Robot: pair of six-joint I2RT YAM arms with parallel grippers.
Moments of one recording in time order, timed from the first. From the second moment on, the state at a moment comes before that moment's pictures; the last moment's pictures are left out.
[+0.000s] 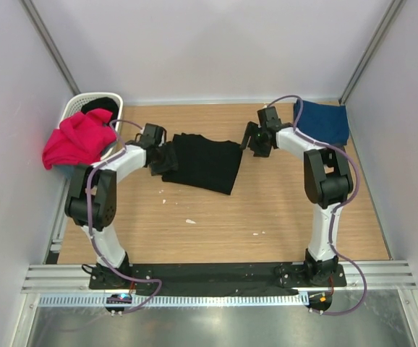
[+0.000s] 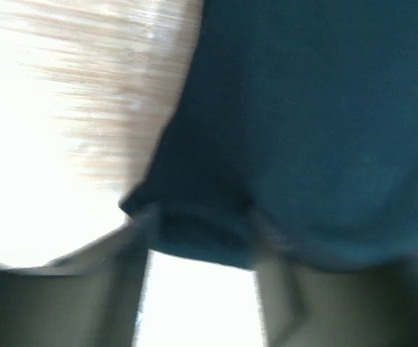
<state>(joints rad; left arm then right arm) -0.27 1.83 1.19 -0.40 0.07 -0.53 0.28 2.08 1.50 -0.37 -0.10 0.57</state>
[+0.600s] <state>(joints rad) -0.27 1.33 1.26 -0.63 0.00 -0.43 0.47 1.84 1.19 -0.31 -0.10 0.80</state>
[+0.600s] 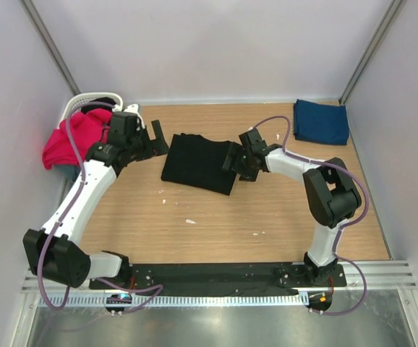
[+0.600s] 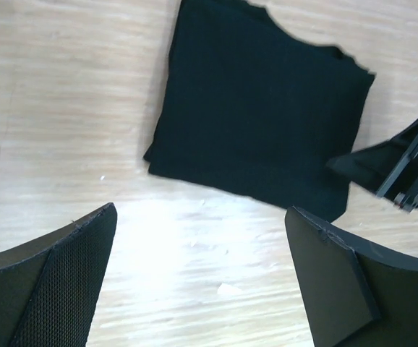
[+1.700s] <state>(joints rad) -0.27 1.25 1.19 -0.73 -0.03 -0.41 0.28 1.99 1.35 -0.30 0.00 0.63</state>
